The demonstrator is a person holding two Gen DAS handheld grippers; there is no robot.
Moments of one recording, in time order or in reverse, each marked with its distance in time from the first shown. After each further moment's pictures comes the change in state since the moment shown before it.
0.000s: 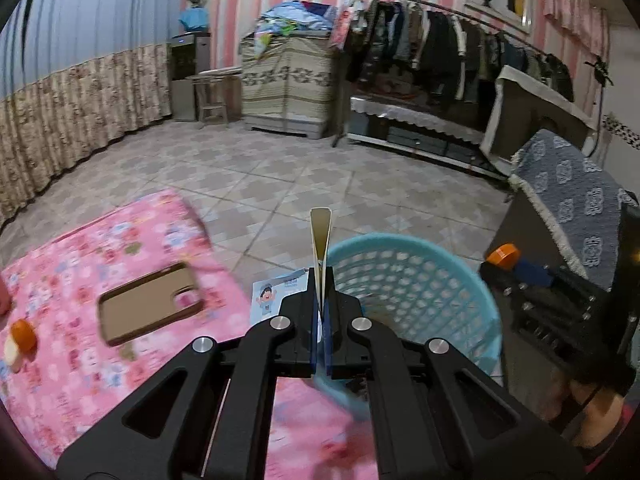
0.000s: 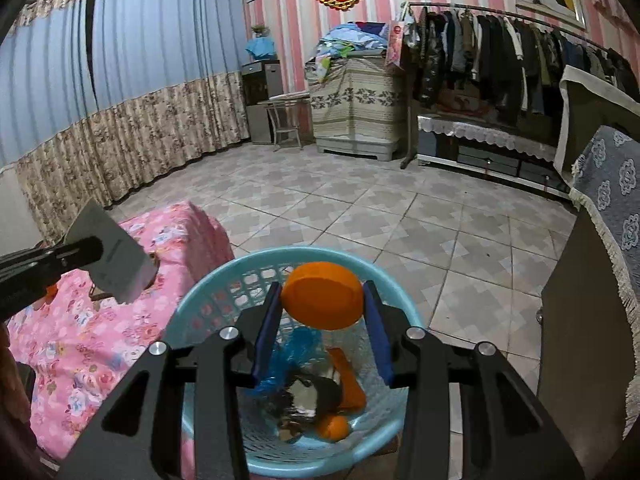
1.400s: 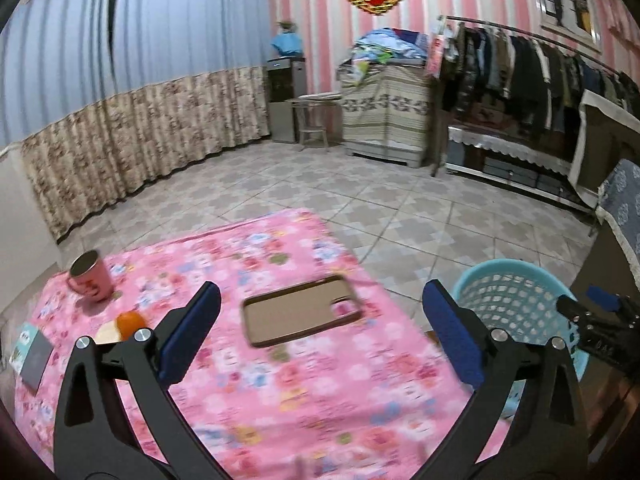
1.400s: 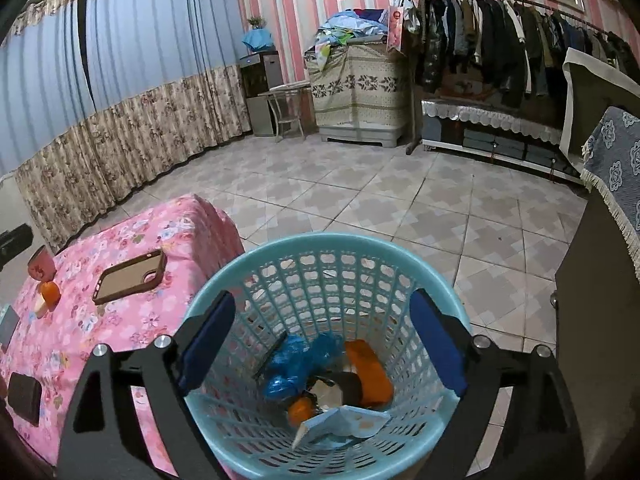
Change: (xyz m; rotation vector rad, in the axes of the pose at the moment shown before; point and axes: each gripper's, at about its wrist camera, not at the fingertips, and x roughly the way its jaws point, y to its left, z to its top) left arm -0.063 0.101 -0.014 -0.087 -0.097 0.375; right arm 0.019 0.039 -0.013 0.032 0.034 0.020
